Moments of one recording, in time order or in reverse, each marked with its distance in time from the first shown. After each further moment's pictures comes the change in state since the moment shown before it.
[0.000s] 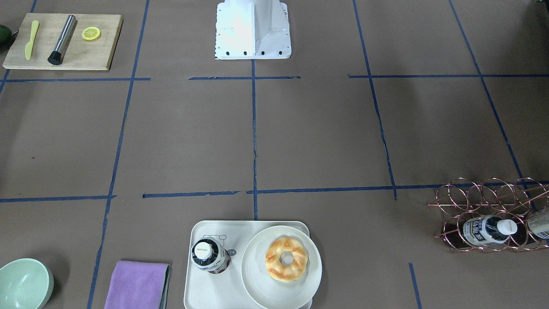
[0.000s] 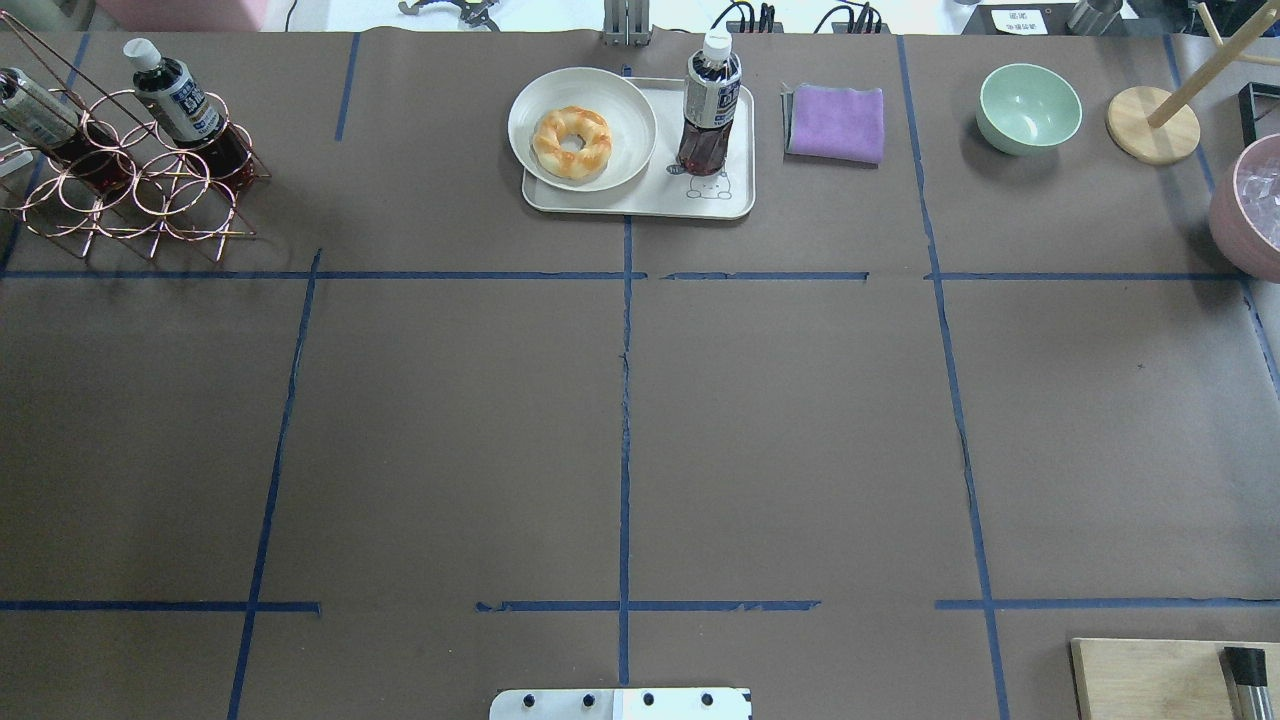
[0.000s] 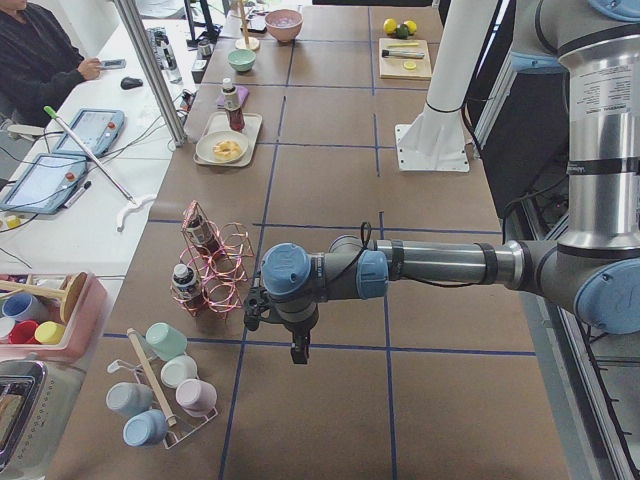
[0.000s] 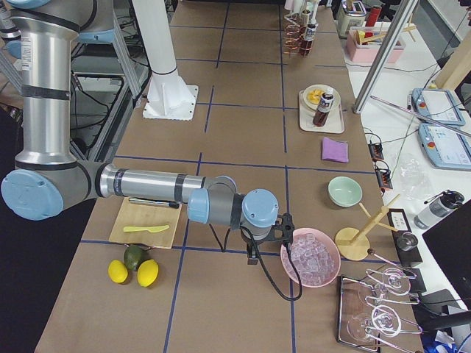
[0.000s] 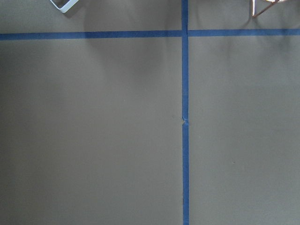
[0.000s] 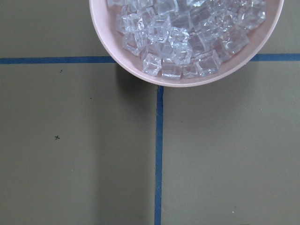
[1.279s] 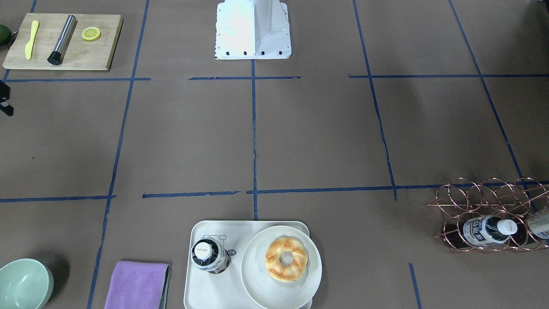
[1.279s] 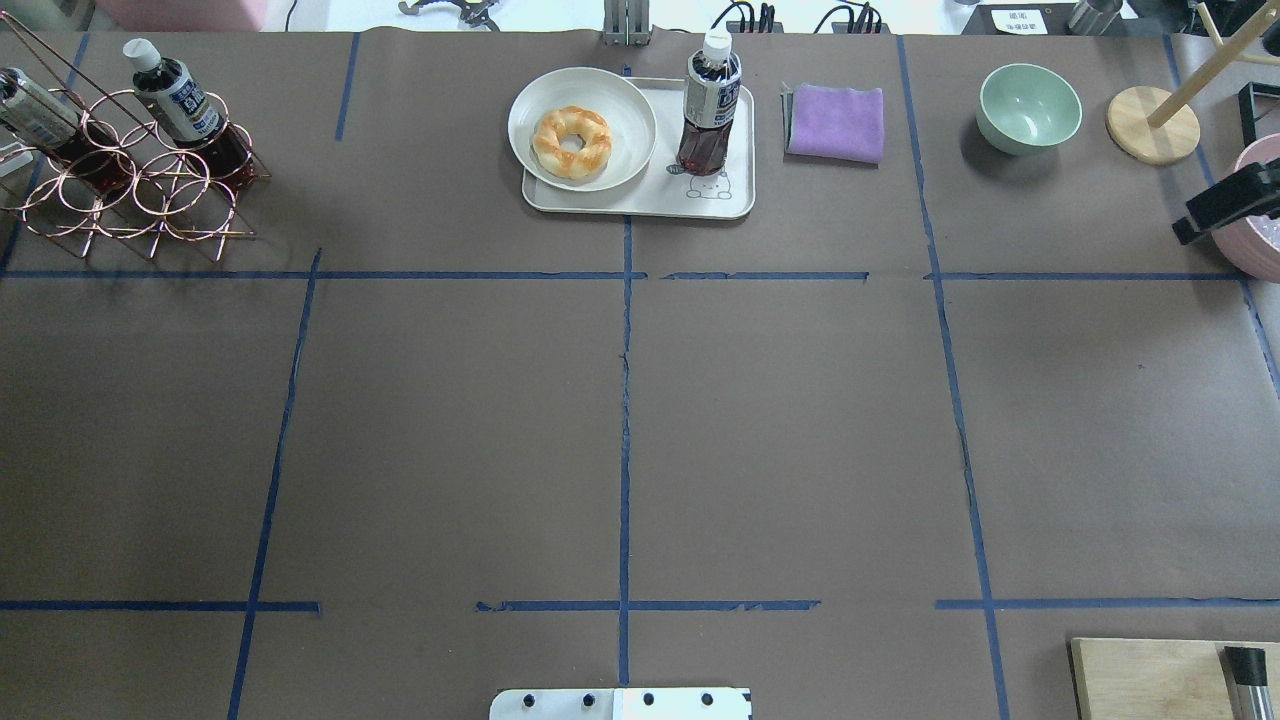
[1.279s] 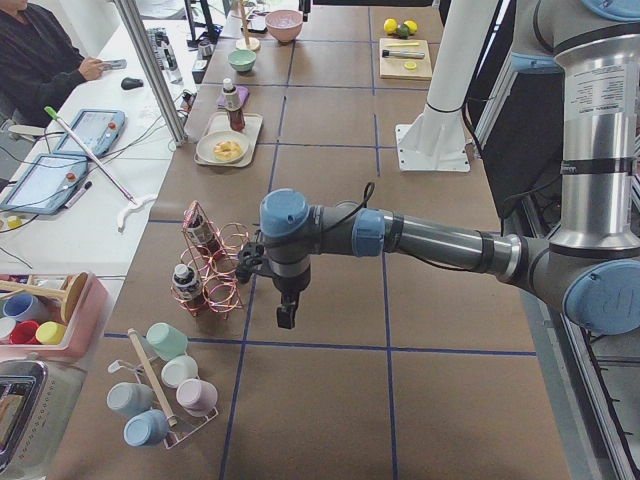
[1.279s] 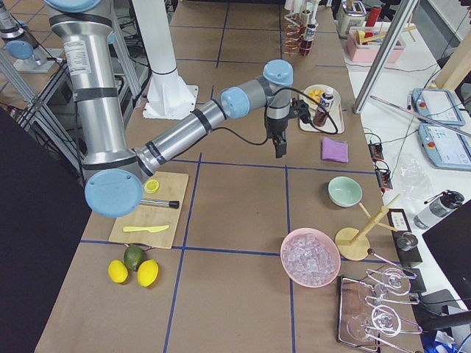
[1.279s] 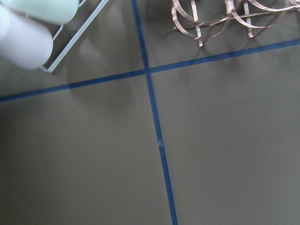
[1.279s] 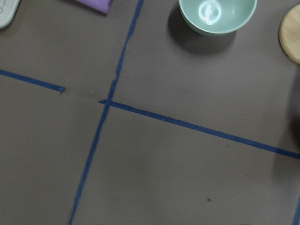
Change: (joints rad) left arm 0.010 -0.024 -0.044 0.014 0.042 0.008; right arm -0.293 0.174 0.389 -0.178 -0.128 0.212
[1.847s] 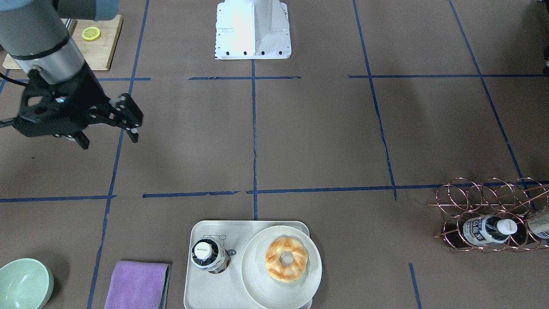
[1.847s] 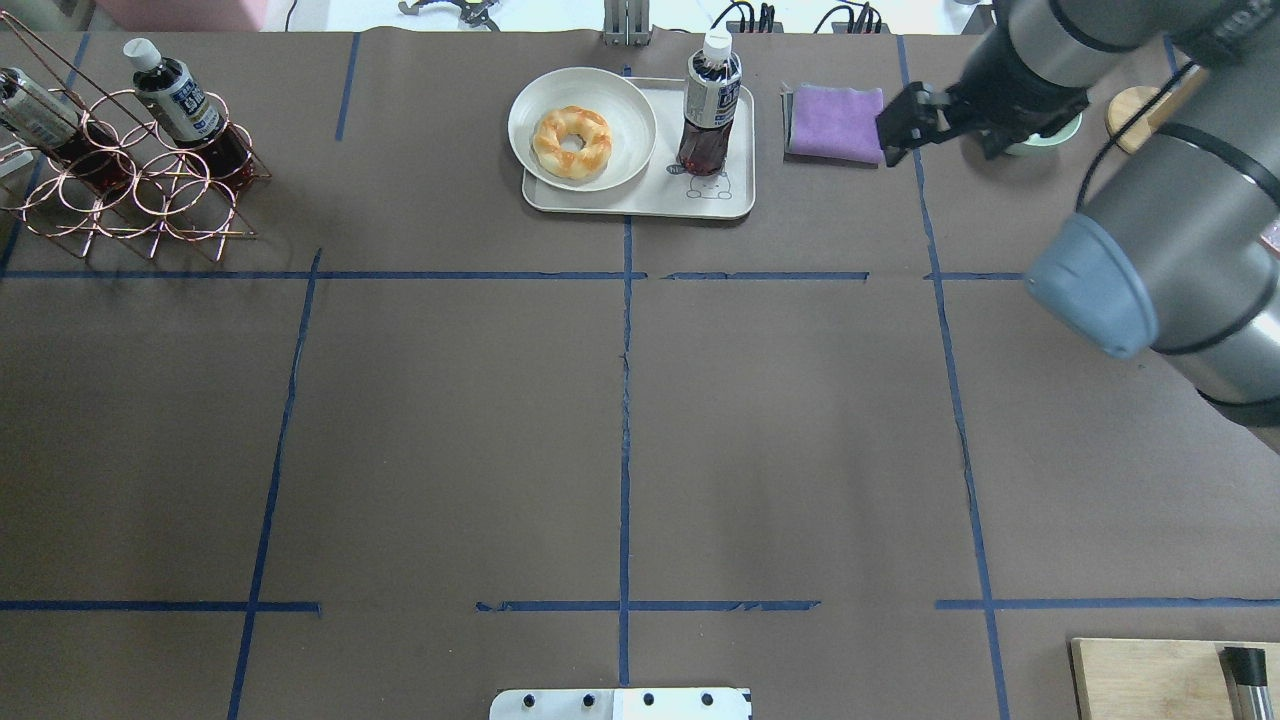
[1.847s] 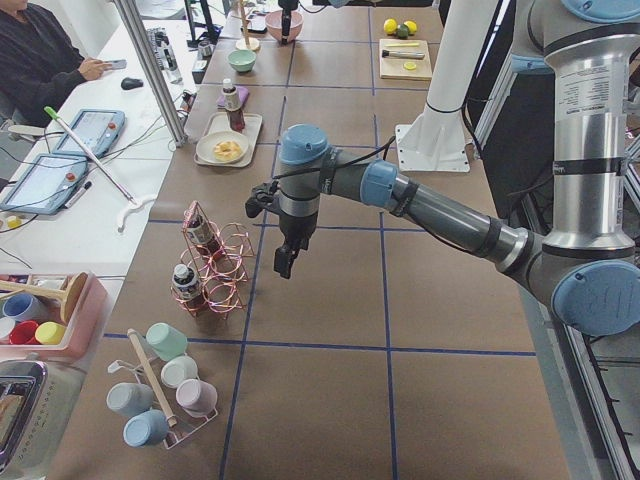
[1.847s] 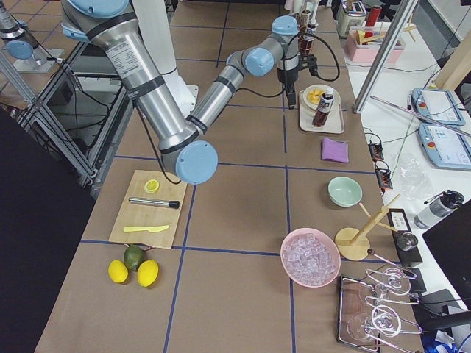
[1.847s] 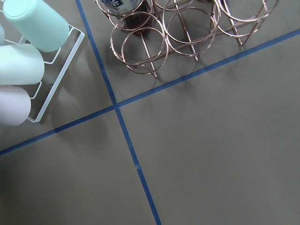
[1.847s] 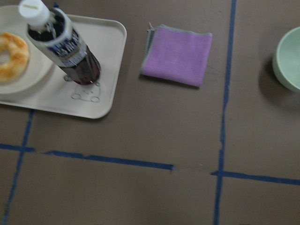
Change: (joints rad) left arm 0.118 0.010 -0.324 0.071 0.136 0.001; right arm -0.323 0.356 0.004 -0.003 -0.251 0.584
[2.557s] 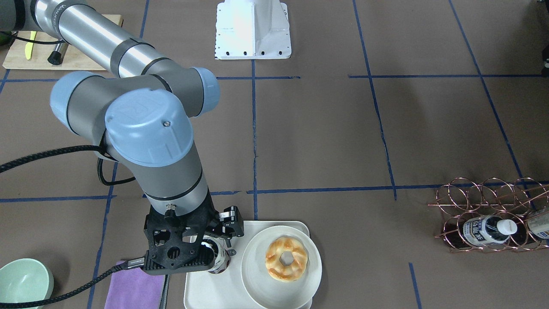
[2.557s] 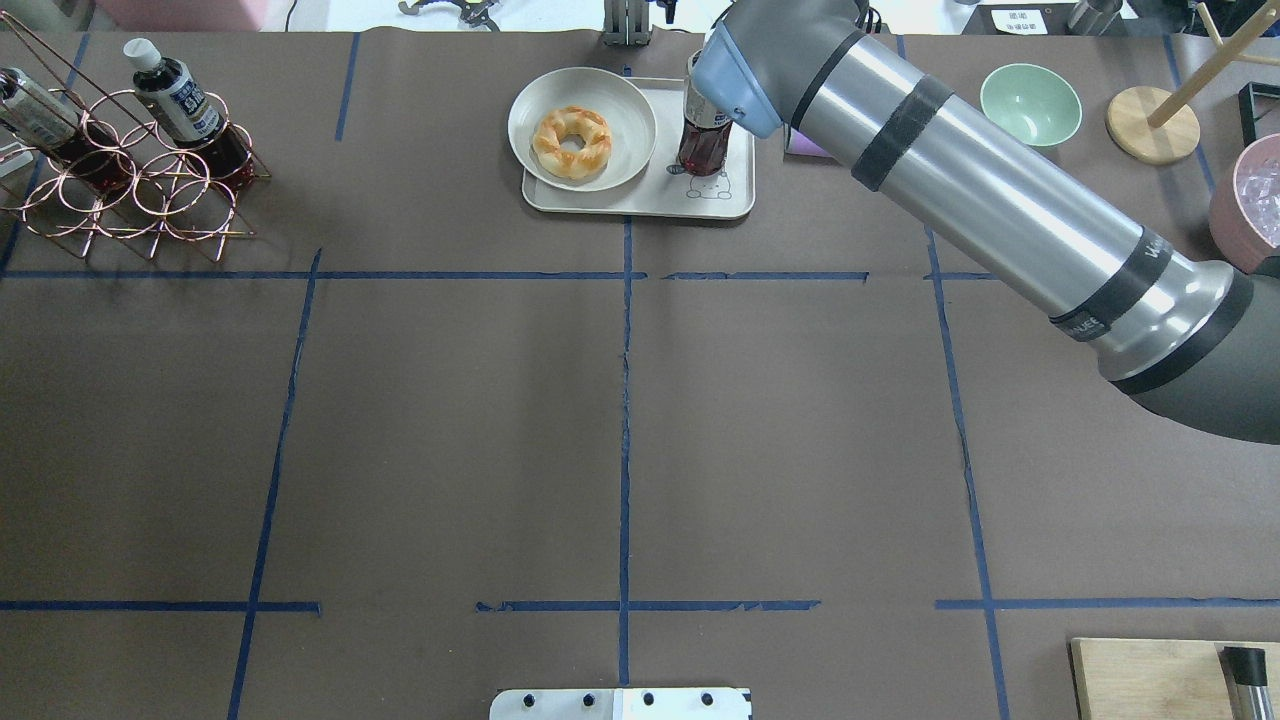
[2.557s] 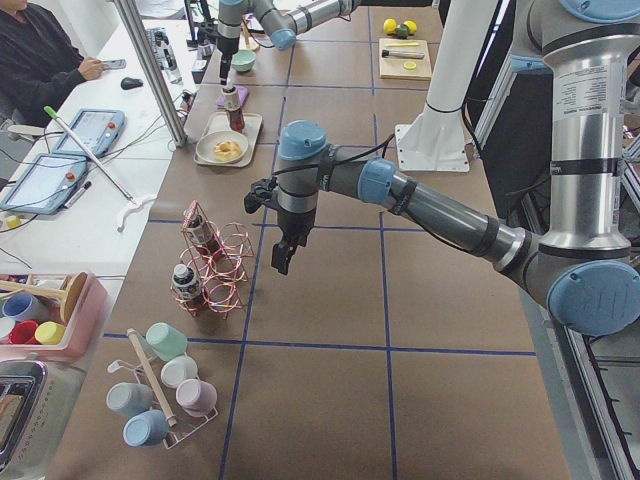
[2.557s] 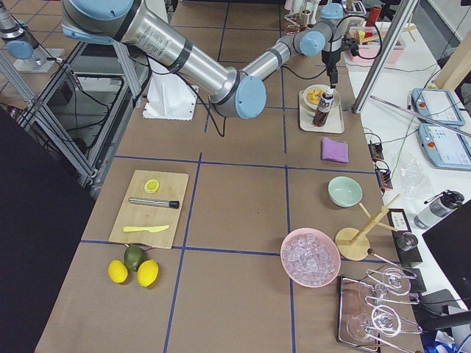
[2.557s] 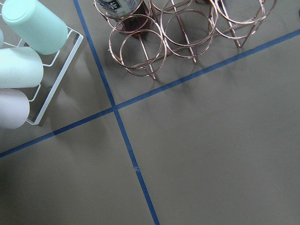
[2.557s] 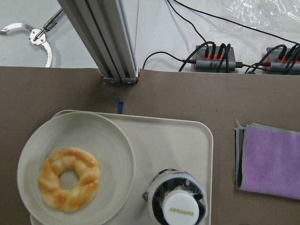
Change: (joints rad) left arm 0.021 -0.017 -0.023 -0.008 0.007 0.000; right arm -0.054 0.674 -0.877 0.275 -0.067 0.167
